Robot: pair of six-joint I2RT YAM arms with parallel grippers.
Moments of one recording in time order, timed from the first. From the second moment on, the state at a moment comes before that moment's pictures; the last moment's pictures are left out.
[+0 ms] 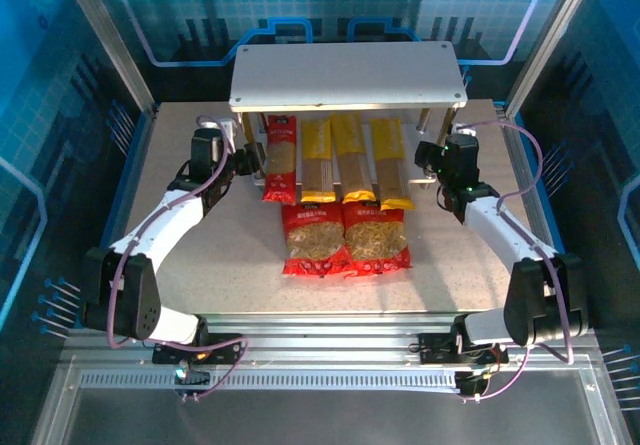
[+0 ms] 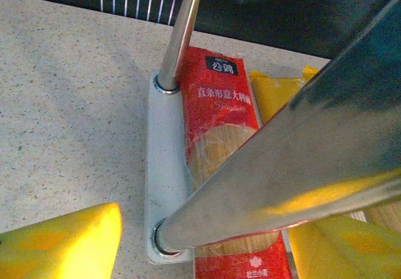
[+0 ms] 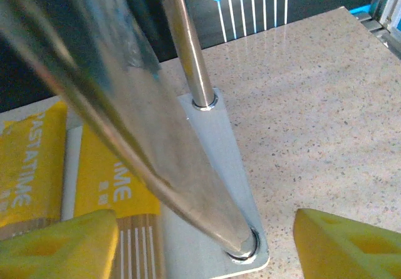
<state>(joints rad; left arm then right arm) -0.13 1.42 0.97 -0.07 0.06 -0.34 0.13 1.37 0.90 -0.01 0.19 0.35</state>
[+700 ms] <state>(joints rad) -0.22 0.90 0.79 -0.44 0.04 -0.52 0.47 0.92 0.86 -0.63 0.19 0.51</state>
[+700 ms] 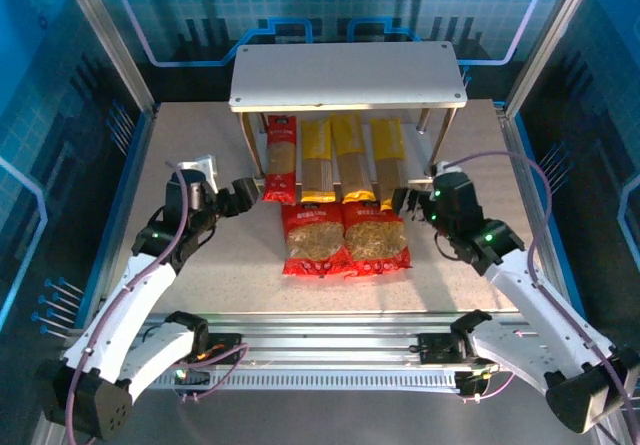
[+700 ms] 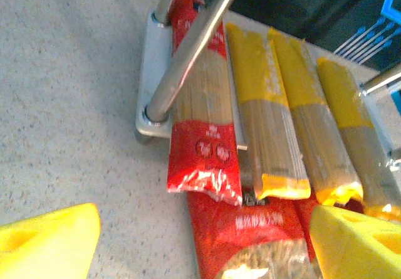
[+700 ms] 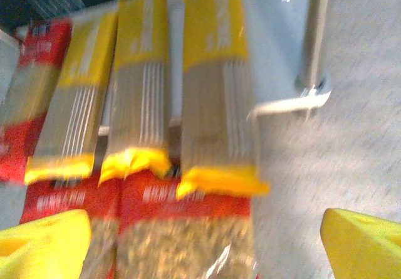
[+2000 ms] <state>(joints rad) -0.23 0.90 0.72 -0.47 0.12 -0.59 0.71 1.56 0.91 -0.63 0.27 0.71</state>
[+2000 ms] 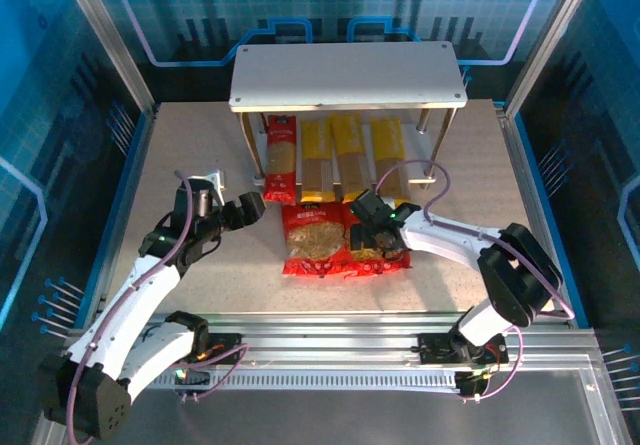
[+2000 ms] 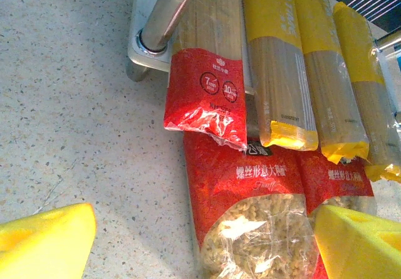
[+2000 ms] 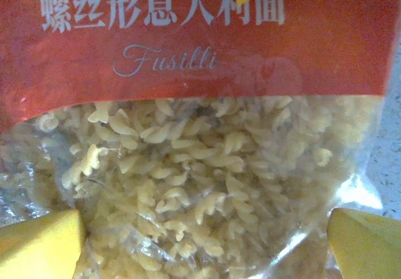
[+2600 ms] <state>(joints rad) -0.23 0.86 0.71 -0.47 0.12 -0.59 0.70 1.56 0.89 -0.56 0.15 0.66</state>
